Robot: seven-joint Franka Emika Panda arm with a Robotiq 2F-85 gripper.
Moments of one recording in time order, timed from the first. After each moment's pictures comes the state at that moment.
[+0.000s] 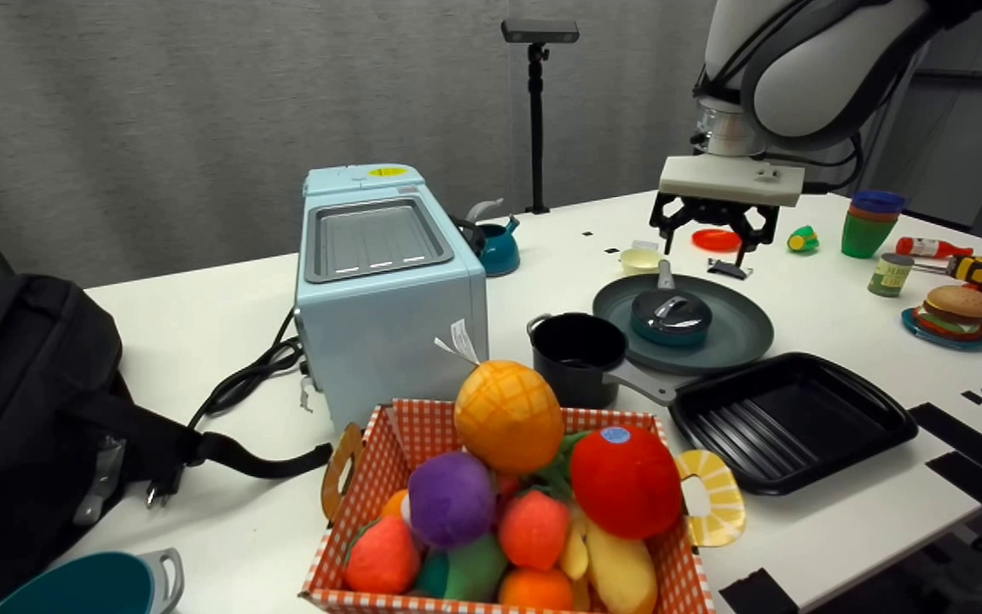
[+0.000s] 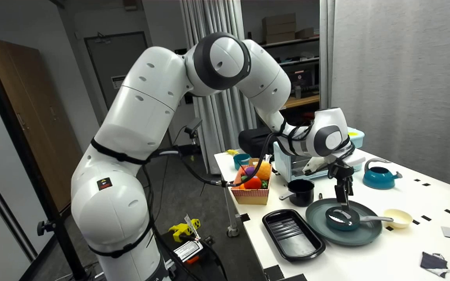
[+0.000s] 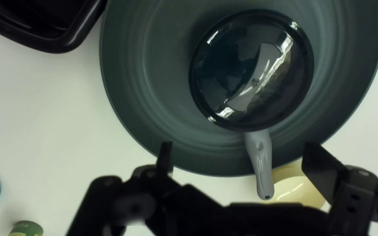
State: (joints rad) arm 0.13 0.69 -0.20 -1.79 -0.11 2.59 1.21
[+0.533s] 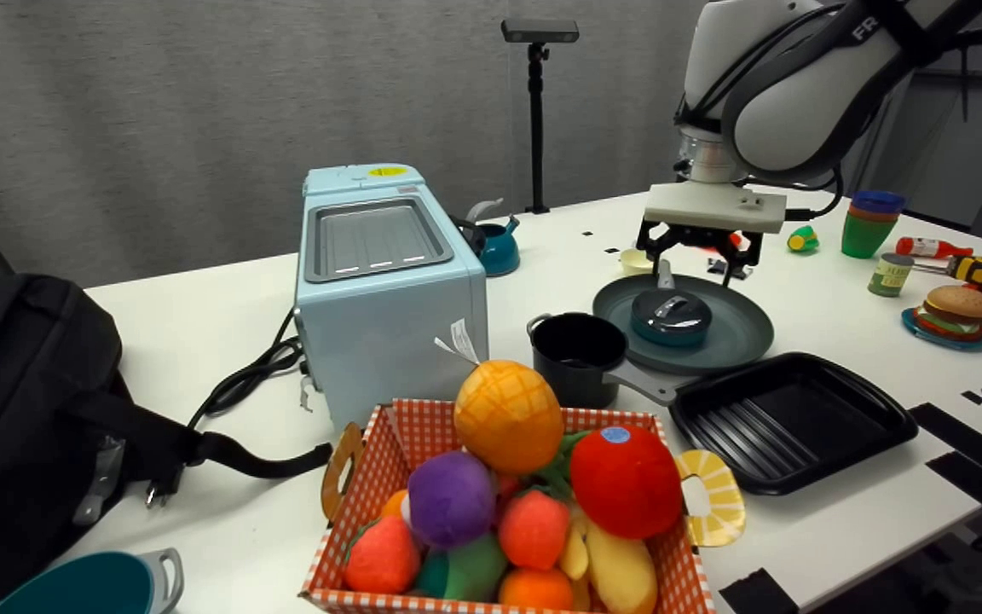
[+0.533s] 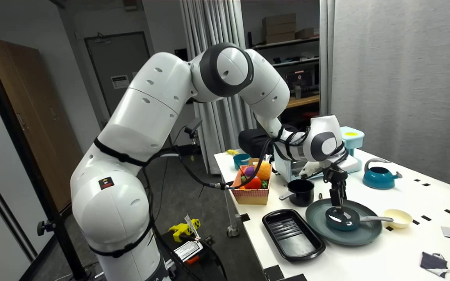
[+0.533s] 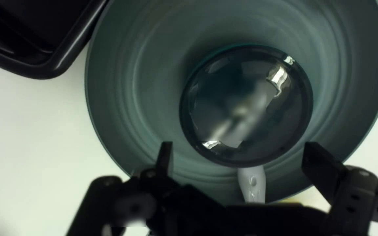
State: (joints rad) arm 0.15 0.76 -0.20 -1.75 -0.11 2.59 1.22
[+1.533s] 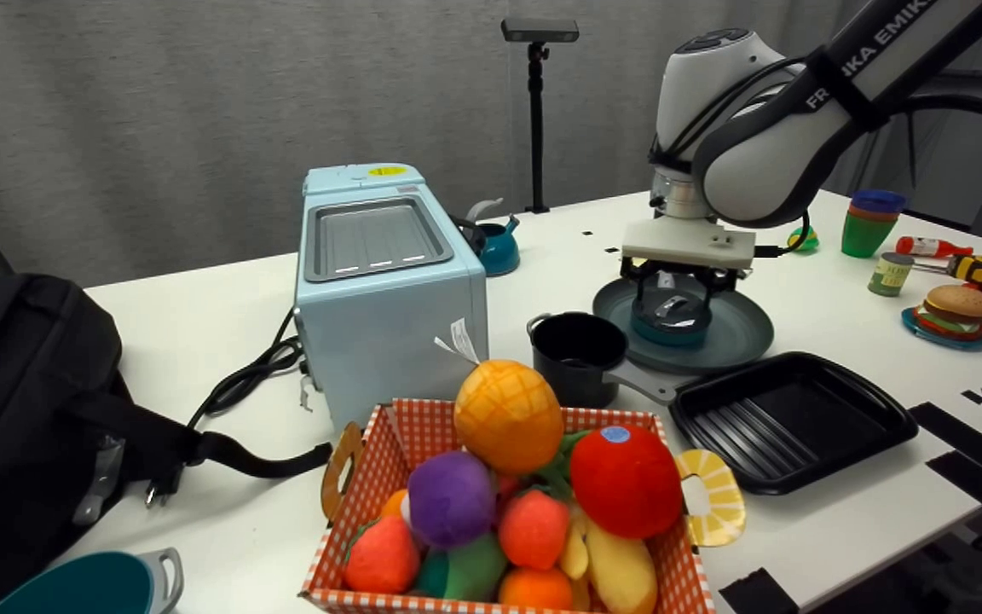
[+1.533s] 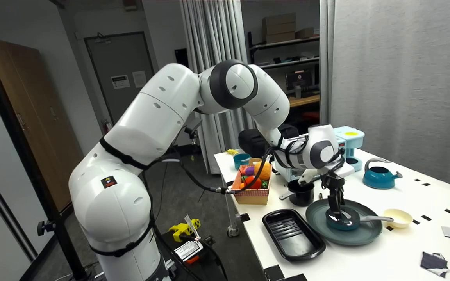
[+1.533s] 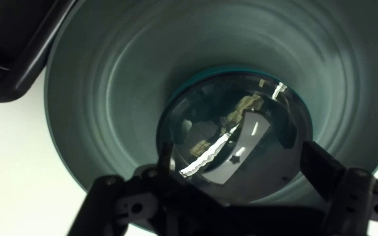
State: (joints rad) arm 0.19 0.87 -0.22 -1.65 -0.11 2.59 1.25
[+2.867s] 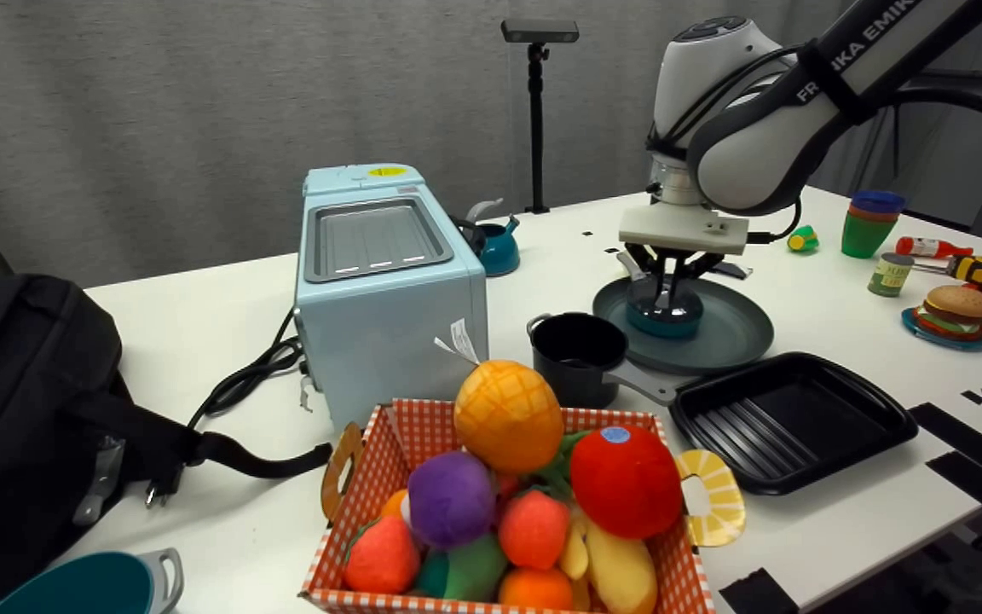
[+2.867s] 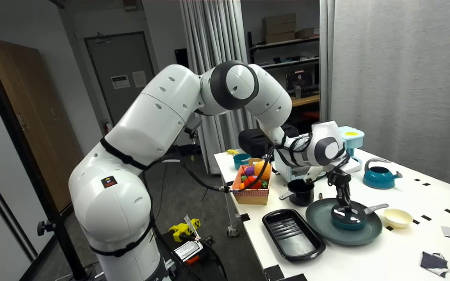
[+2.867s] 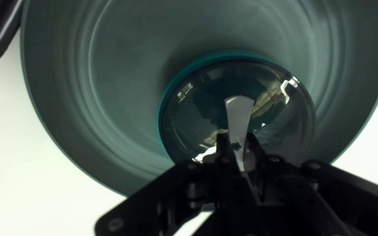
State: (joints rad) arm 0.20 0.88 -0.24 -1.60 -0.11 2.59 1.24
